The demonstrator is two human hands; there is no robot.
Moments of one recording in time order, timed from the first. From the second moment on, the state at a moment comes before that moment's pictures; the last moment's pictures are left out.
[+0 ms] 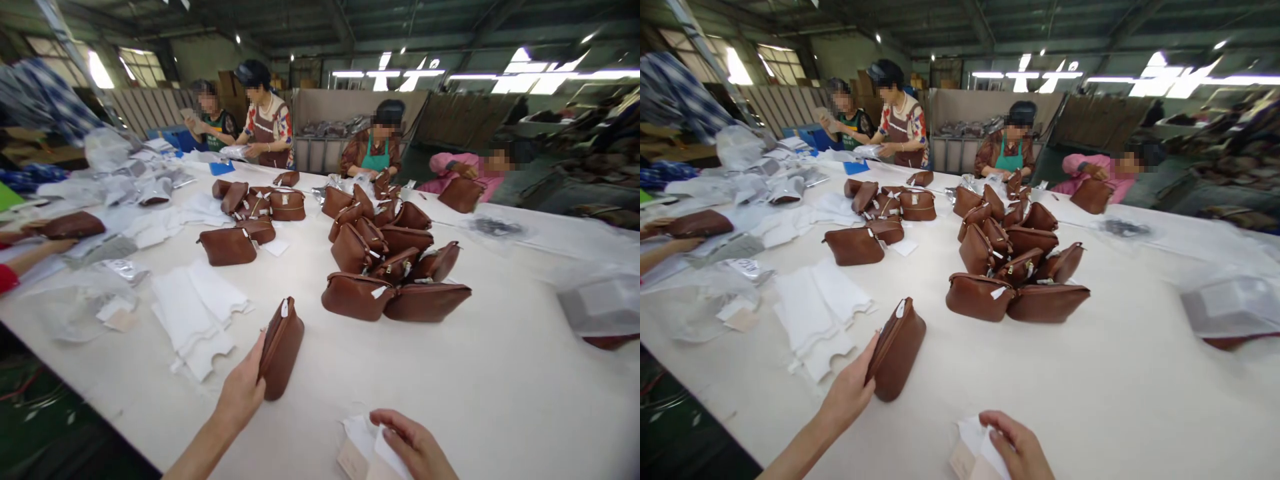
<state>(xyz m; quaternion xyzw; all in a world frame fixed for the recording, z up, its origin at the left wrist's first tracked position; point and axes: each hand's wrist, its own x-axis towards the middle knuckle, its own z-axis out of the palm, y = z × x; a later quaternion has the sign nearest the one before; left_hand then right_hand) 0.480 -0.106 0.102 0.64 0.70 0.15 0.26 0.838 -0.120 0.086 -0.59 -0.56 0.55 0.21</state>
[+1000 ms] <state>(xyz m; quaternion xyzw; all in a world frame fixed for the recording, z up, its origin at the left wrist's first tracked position) 0.534 -0.155 0.203 0.45 0.53 0.10 0.71 0.782 -0.135 0.143 -0.41 -0.51 0.73 0.19</state>
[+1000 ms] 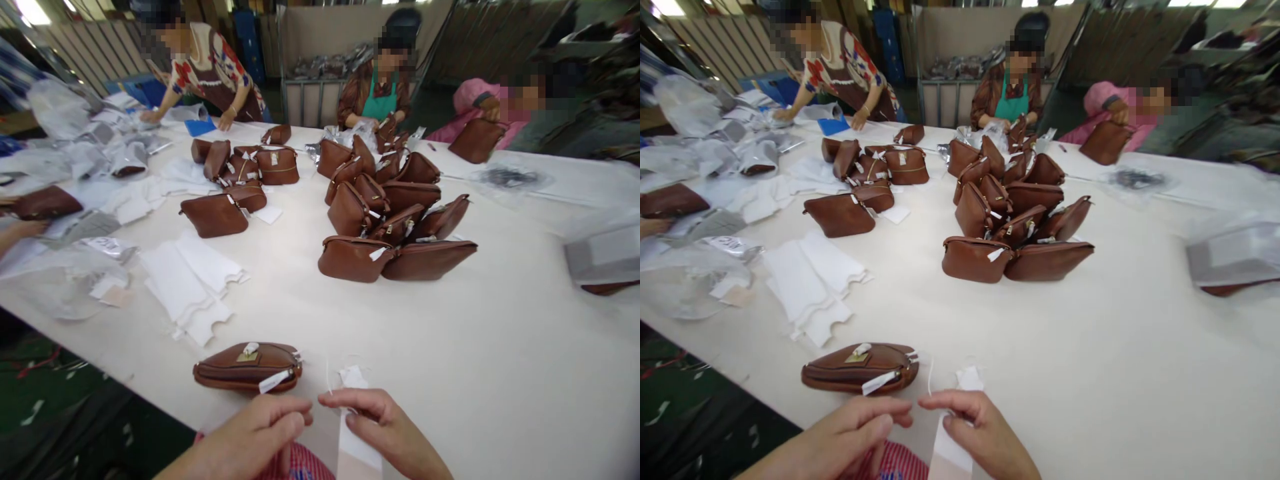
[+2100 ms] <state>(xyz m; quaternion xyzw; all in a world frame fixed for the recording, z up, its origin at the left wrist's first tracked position) 0.584 -0.151 0.138 0.38 0.56 0.23 0.70 0.783 -0.156 0.094 -0.49 -0.57 0.61 0.27</state>
